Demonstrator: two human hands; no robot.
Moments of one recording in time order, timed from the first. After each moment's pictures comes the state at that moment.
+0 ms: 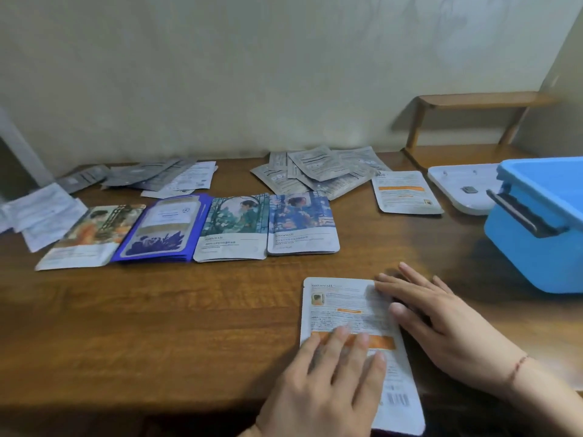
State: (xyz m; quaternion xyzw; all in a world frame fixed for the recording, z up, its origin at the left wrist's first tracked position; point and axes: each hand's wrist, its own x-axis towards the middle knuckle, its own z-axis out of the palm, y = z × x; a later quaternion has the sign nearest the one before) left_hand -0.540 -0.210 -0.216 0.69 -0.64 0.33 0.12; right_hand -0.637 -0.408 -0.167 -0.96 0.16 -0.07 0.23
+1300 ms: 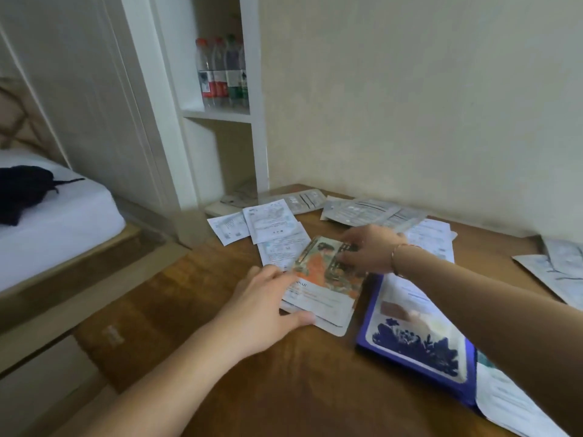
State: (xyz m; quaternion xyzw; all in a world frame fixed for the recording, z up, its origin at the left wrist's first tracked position) left_hand -0.206 0.012 -0.147 0.97 -0.17 -0.01 0.17; right_hand -0.130 -0.214 -0.122 -0.99 0.00 0.04 0.13
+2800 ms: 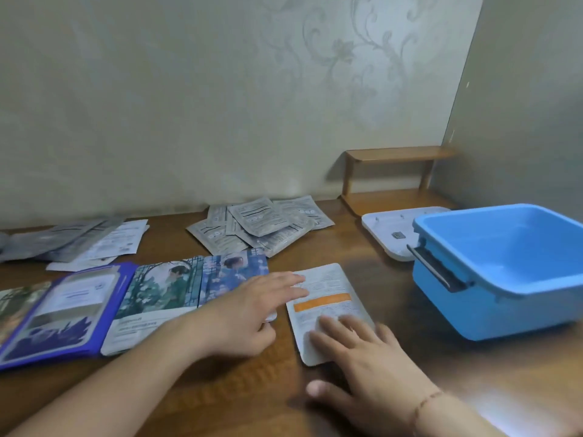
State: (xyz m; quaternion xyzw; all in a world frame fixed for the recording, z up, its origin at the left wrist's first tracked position) left_hand -0.399 -0.320 -0.133 0.69 -0.71 -0.08 0.10; right_hand -0.610 -0.416 -0.145 -0.98 0.17 -0.02 0.04
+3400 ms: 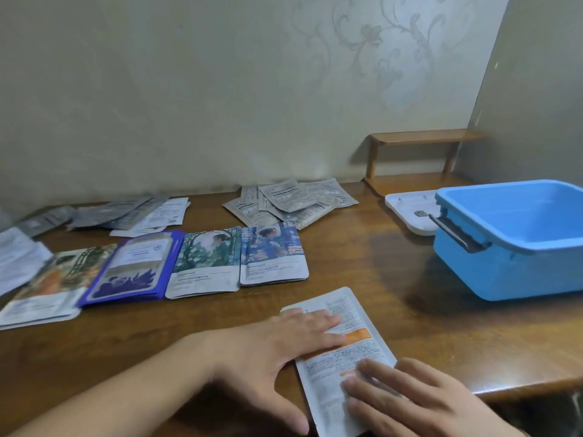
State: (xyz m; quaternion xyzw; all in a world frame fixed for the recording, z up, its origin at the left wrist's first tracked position) left_hand -0.448 -0.237 -0.140 0.60 -0.77 -0.21 0.02; right_hand -0.688 -0.378 -0.173 -0.96 -0.10 -0.19 -0.18
